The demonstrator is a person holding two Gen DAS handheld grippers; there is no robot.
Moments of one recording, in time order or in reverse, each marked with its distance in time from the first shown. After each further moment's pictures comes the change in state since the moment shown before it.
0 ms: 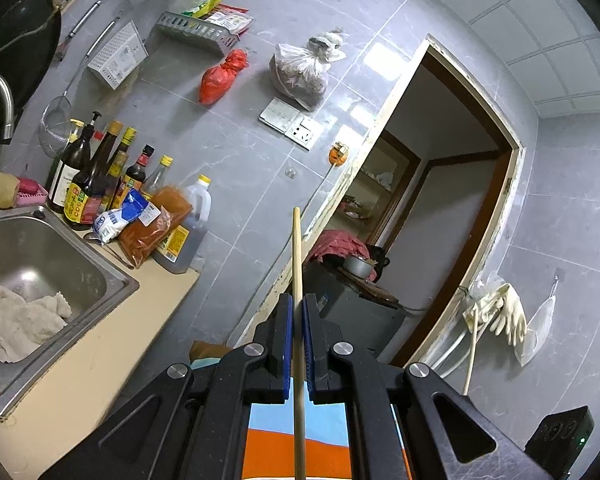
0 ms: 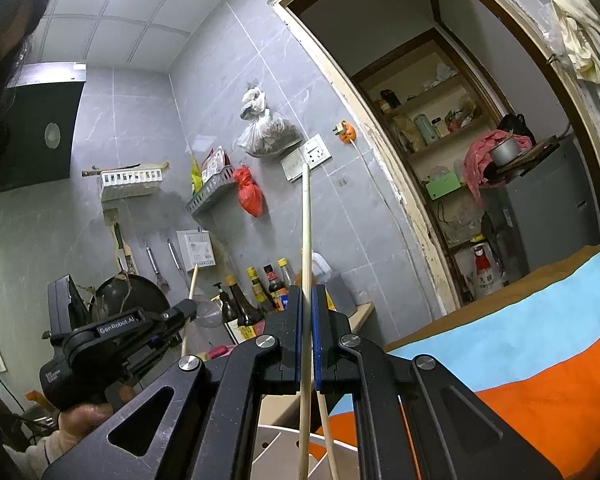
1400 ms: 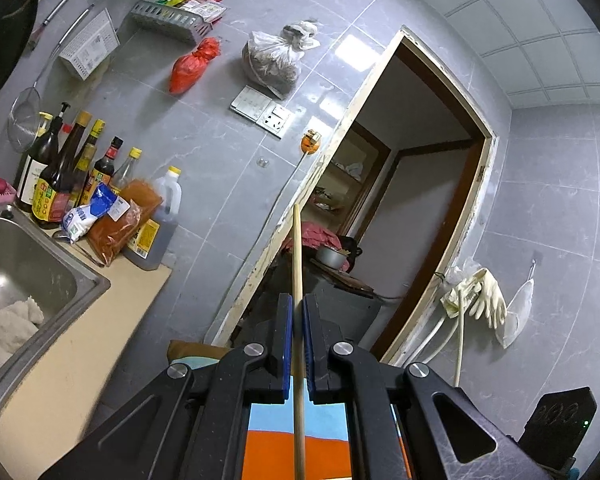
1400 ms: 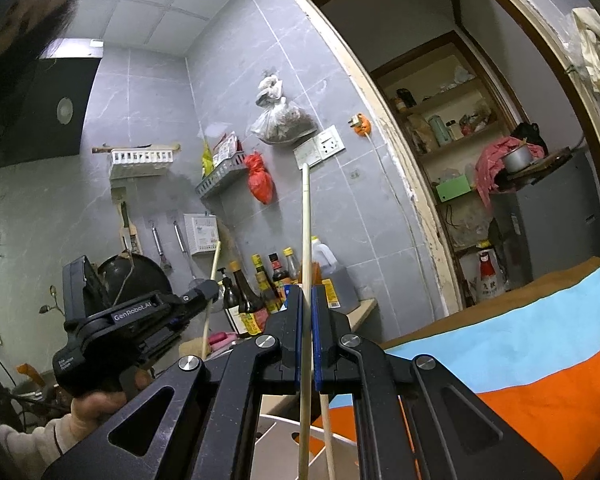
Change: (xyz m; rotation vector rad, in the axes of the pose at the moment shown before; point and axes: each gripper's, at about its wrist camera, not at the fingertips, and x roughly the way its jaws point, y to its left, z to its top) left arm 0.016 0.016 -0.011 0.041 0.019 -0.130; right arm 0.001 0.008 -0.009 -0.082 0.021 0.023
